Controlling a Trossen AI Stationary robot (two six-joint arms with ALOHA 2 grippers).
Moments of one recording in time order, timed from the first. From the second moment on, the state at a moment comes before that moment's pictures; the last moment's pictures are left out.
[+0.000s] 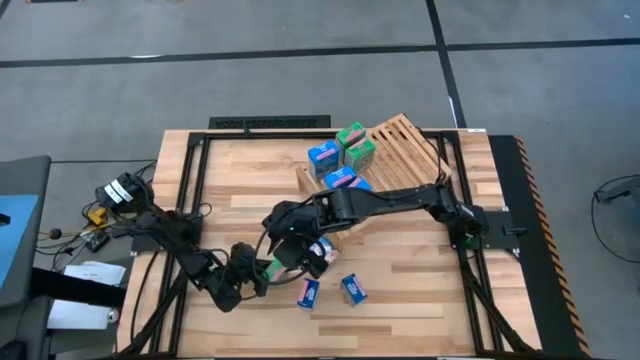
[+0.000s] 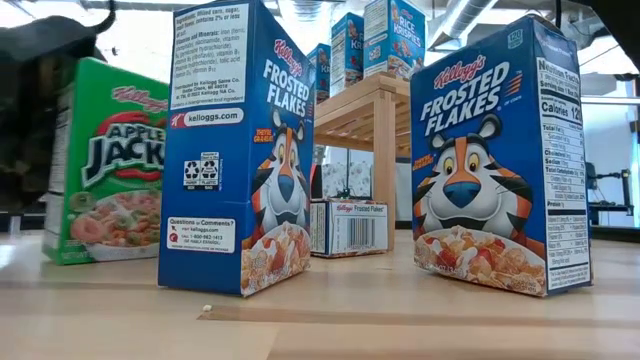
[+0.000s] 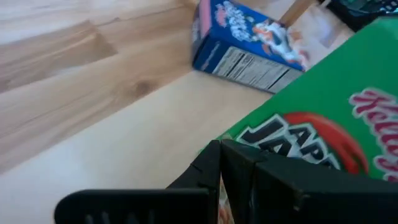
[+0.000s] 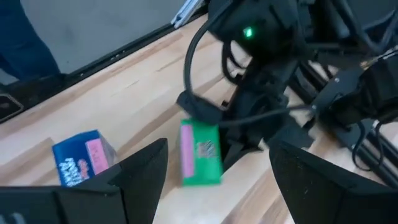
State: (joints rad) left arm -0.78 1.57 0.51 0.18 -0.95 -1.38; right arm 0.16 2.24 2.35 -0.88 -0.28 -0.63
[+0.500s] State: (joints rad) left arm -0.72 1.57 0.51 0.25 -0.93 -1.28; right arm 0.15 2.26 2.35 -0.89 -0.29 -0.55
